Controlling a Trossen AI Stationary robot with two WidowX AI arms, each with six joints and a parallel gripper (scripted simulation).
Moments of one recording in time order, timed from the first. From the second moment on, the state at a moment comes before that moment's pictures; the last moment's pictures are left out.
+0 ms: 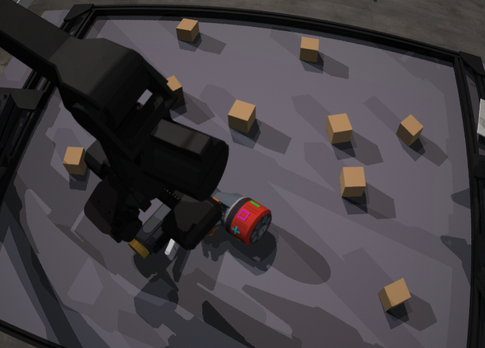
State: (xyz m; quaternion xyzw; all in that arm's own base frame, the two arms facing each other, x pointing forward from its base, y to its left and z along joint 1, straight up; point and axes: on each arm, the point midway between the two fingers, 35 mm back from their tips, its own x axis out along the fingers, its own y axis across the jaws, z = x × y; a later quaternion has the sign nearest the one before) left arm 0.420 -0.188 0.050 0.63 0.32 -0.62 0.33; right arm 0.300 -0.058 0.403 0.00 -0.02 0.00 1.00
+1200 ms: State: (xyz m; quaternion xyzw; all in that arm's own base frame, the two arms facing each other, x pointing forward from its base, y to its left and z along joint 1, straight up) left arm 0.421 -0.188 0.000 0.63 0.32 -0.62 0.33; right arm 0.299 -0.058 0.403 0.00 -0.02 0.00 1.00
